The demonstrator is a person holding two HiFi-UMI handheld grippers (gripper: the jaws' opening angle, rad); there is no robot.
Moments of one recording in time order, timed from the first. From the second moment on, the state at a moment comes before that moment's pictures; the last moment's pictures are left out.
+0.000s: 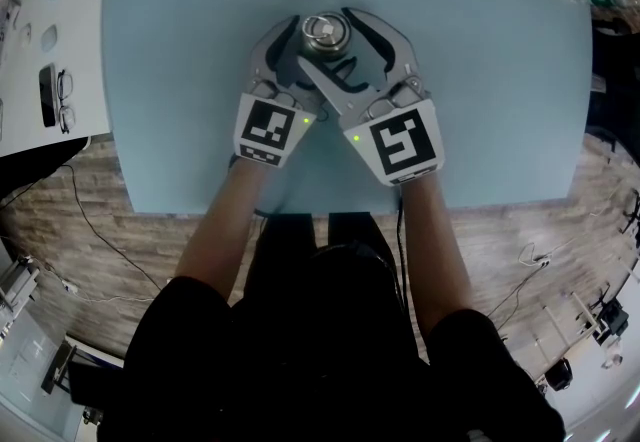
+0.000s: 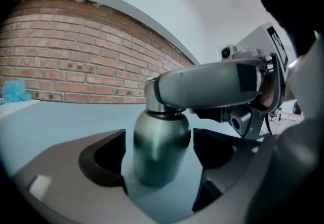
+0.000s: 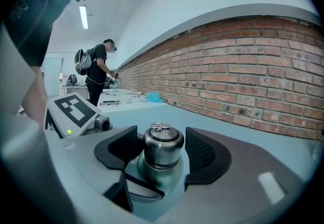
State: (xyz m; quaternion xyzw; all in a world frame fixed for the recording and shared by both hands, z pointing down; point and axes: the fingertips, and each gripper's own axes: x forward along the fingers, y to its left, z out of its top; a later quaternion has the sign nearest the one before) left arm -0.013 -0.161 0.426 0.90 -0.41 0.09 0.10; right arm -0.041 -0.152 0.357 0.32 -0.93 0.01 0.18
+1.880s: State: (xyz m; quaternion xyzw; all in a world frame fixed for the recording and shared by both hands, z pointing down) left arm -0.012 -0.164 0.424 0.87 -0.48 0.07 0.11; right arm -0.040 -0.156 0.361 0.37 -0.91 0.03 0.18
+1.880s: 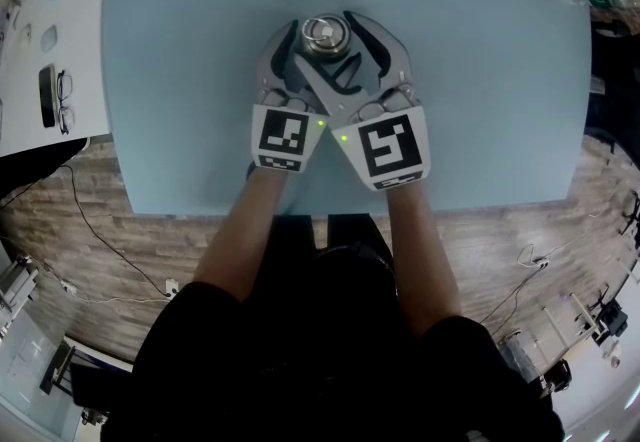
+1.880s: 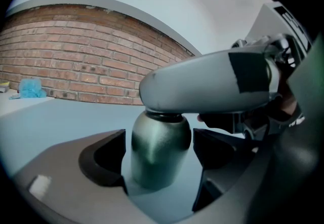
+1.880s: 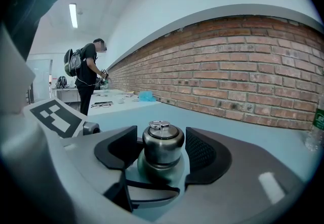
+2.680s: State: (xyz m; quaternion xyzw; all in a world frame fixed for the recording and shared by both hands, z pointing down) left arm -0.013 -0.168 0.423 0.85 -0.50 0.06 0.11; right arm -0.041 -0.157 0.363 0.38 -0.90 0.02 0.20
